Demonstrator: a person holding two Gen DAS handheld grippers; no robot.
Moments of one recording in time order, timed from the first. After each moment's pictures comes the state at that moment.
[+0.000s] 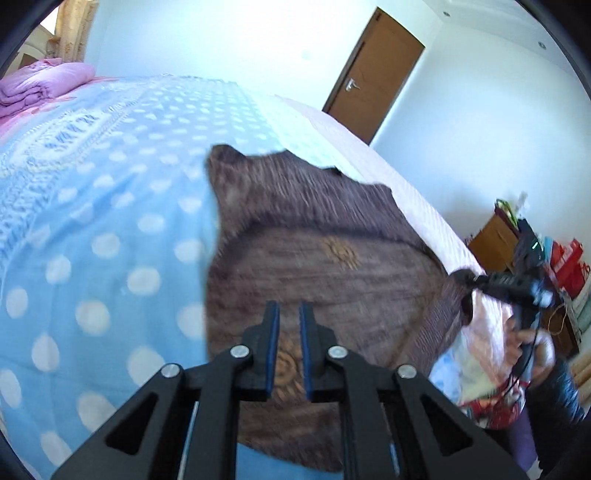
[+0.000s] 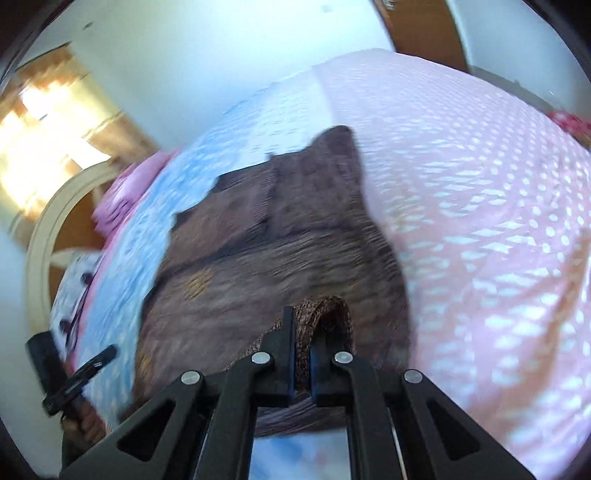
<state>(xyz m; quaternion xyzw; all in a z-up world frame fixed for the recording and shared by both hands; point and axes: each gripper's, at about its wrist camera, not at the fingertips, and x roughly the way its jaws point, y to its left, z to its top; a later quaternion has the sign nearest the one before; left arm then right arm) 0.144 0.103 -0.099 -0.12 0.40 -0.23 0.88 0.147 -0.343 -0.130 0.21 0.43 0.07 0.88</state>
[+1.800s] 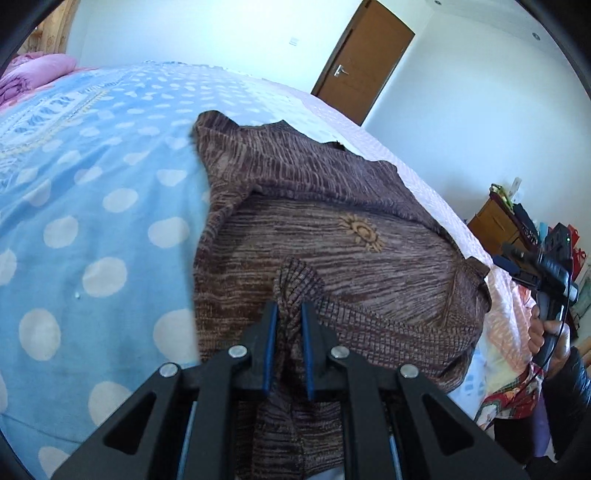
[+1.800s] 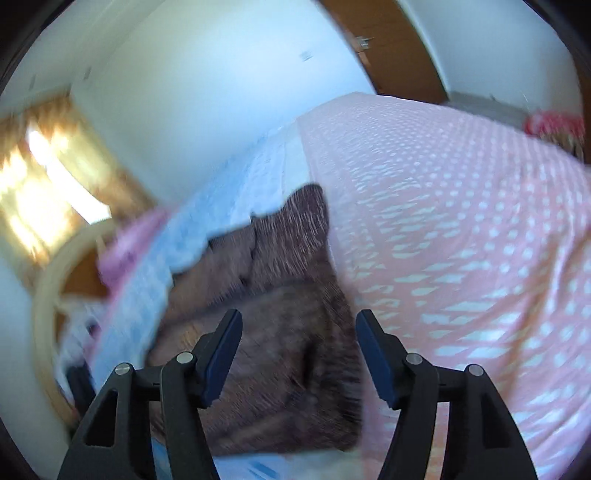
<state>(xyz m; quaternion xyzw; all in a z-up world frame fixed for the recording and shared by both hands) 0.174 0.090 -0.151 -0.10 0.41 -0.26 0.87 0.118 -0.368 -0.106 0.18 0.35 0.05 0.92</state>
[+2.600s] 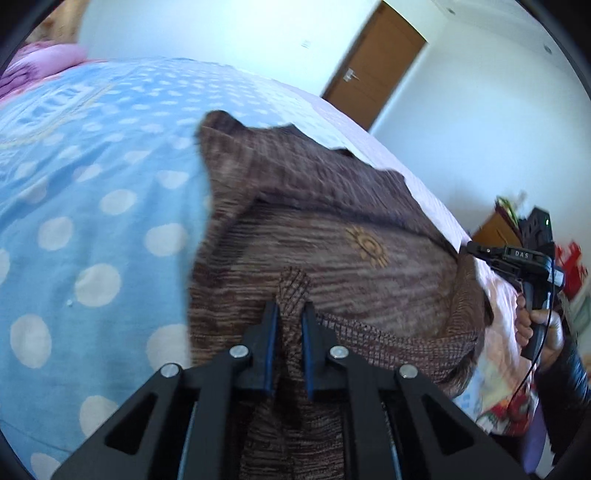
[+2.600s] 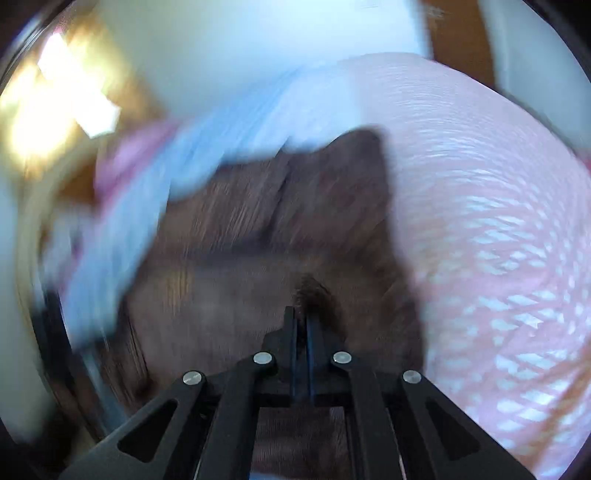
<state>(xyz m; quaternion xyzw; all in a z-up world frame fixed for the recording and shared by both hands) 0.184 0.090 -0.151 -0.14 0.41 -0.24 0.87 0.187 -0.362 -0.122 0.21 0.40 0.08 0.89</state>
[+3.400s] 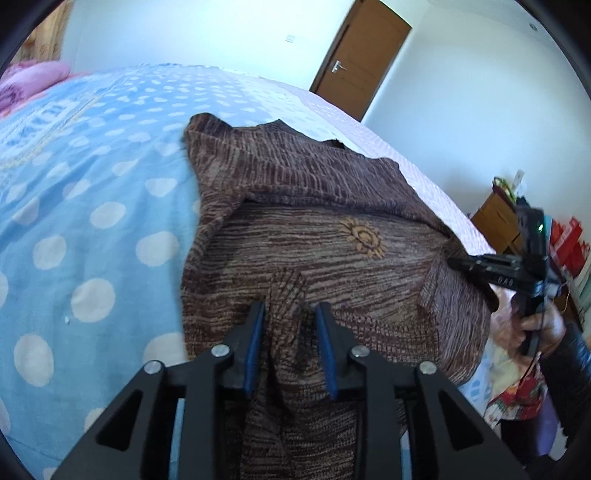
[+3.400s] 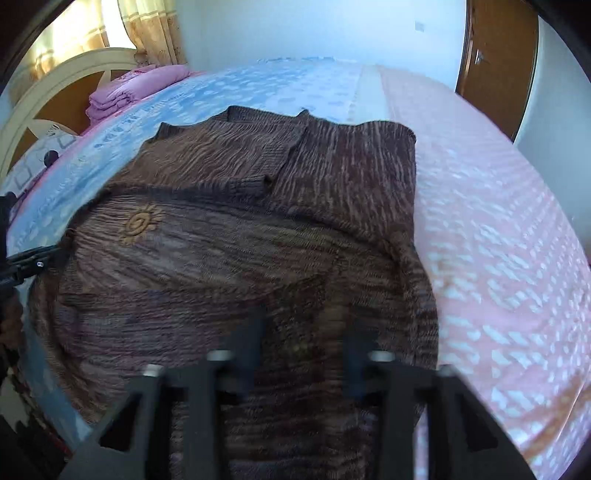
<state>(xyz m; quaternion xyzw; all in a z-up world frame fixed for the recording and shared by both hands) 0.186 0.076 -0.149 -0.08 0.41 -0.26 0.87 0.184 -0.285 -0.152 -0.04 0.46 0.11 0.88</state>
